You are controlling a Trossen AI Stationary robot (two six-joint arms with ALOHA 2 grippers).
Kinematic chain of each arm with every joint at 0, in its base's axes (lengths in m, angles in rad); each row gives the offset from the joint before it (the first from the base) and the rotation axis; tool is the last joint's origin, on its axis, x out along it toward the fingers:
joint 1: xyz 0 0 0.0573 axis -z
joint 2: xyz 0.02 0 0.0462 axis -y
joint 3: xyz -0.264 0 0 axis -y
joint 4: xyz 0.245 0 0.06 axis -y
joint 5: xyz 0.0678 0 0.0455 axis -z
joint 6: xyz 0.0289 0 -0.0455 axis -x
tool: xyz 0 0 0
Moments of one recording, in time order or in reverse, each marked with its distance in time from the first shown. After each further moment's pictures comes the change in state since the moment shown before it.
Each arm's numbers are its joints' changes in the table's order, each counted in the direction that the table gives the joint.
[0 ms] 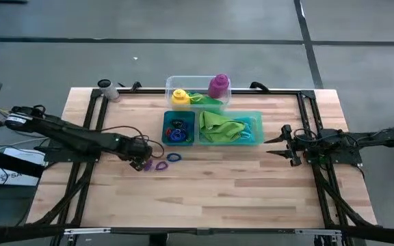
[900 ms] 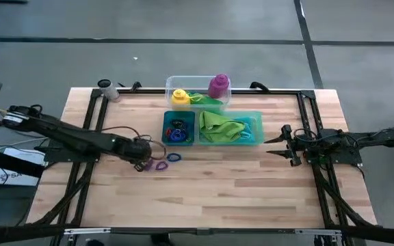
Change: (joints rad) left arm 0.048 0.061 0.025 0.037 -0.091 -0.056; right arm 0.000 0.000 0.000 0.000 0.000 0.000
